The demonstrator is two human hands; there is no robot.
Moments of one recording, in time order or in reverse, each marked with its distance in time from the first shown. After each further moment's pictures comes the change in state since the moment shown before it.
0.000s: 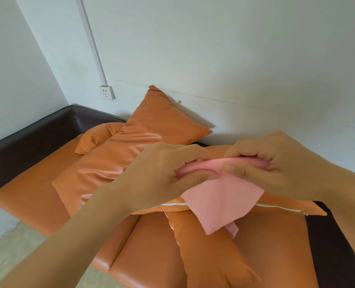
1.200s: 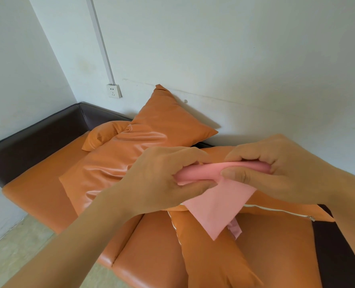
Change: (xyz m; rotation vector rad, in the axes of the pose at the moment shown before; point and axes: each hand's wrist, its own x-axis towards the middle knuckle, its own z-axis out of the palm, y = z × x) left_hand -0.008 0.002 0.003 -0.010 0.055 -0.034; right_hand 0.004 0.000 0.001 0.075 -0.062 -0.014
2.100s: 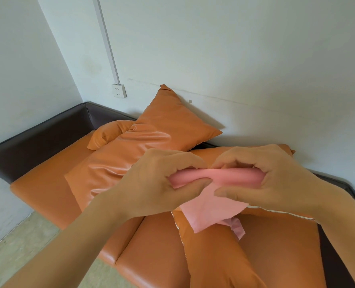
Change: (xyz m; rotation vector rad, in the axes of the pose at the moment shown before) left_hand -0.009 0.001 -0.005 -0.026 0.027 0.001; right_hand -0.001 0.007 0.020 0.097 0.066 -0.033
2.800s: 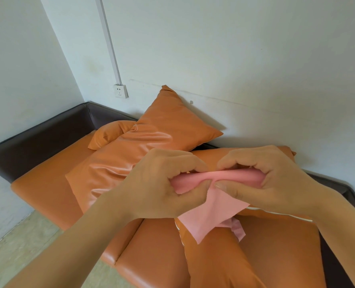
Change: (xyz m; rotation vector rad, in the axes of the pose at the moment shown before) left_hand 0.001 0.005 -0.002 -0.014 -0.009 0.019; right_hand 0.004 0.000 0.005 0.041 0.012 -0.070
